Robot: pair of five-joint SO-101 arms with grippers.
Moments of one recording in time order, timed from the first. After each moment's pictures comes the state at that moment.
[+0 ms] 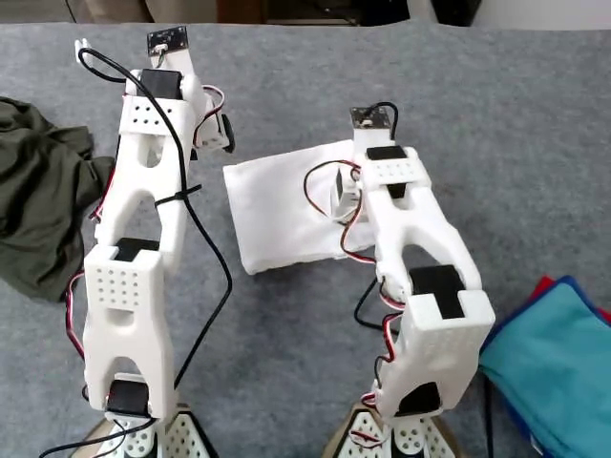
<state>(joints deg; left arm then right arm) 2.2 39.4 -50.1 90.9 9.0 -10.0 19.8 12.5 60.9 -16.0</state>
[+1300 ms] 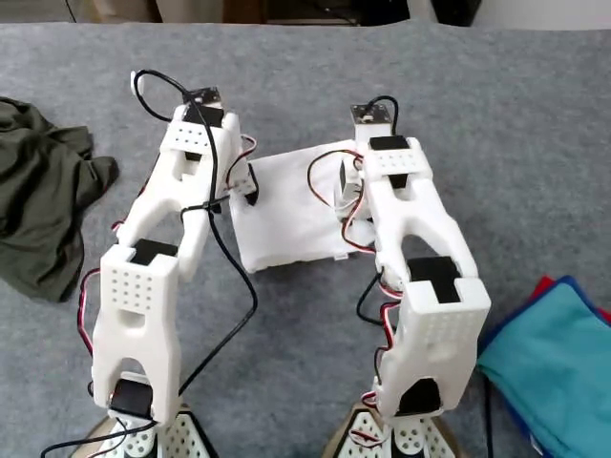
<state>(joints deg) 8.4 39.4 -28.1 82.9 19.2 -9.1 24.7 5.3 66.7 -13.5</state>
